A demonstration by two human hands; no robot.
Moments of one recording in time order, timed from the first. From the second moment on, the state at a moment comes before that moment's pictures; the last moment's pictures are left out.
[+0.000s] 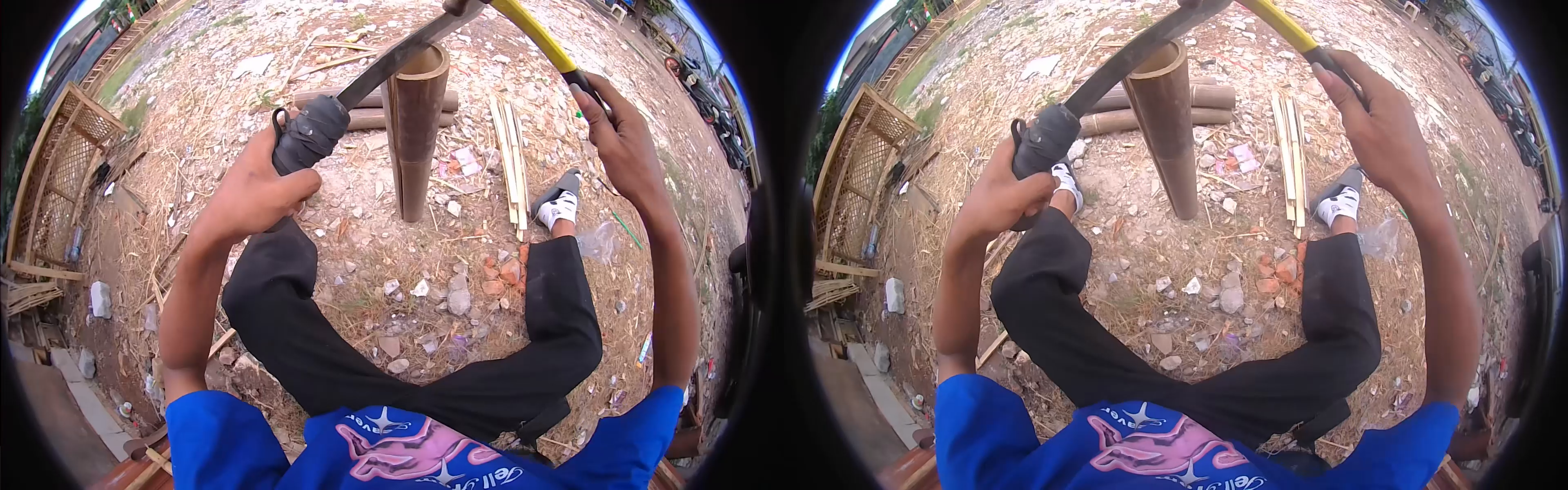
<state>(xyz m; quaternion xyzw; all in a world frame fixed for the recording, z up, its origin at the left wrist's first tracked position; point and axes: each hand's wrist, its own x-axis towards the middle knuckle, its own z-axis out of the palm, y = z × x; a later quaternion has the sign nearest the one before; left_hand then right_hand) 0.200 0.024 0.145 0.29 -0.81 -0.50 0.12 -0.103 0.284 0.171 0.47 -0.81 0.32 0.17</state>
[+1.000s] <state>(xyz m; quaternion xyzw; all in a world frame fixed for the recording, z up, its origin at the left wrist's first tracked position) 0.190 0.036 0.157 0.26 -0.82 -0.49 0.10 -0.107 0.259 0.215 0.47 -0.78 0.41 0.11</state>
